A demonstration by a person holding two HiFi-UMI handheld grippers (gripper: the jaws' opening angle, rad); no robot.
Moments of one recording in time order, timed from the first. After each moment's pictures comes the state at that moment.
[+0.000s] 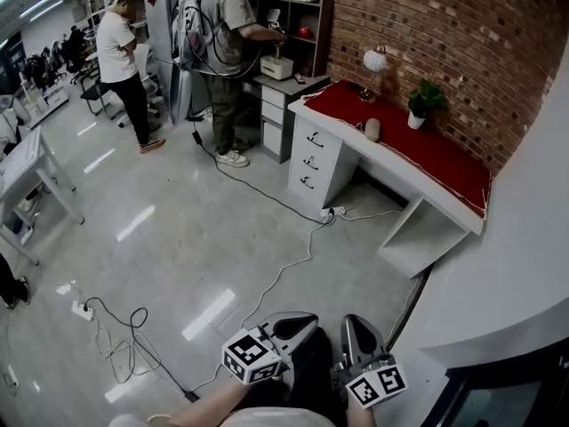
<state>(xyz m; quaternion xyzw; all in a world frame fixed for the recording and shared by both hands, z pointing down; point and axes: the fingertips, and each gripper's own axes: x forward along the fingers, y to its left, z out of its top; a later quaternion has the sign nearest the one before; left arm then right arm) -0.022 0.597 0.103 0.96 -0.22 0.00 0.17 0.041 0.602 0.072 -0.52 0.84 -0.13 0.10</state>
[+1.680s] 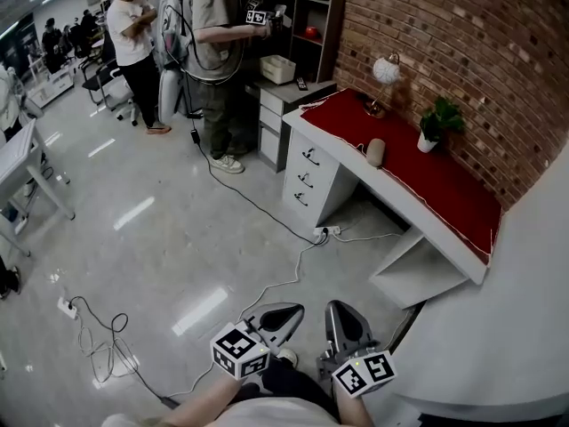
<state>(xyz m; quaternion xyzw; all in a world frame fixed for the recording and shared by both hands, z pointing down) 0.041 0.401 0.108 0.93 -0.30 -0.01 0.19 0.099 0.394 0.067 -0.48 0.86 -0.15 0.09</state>
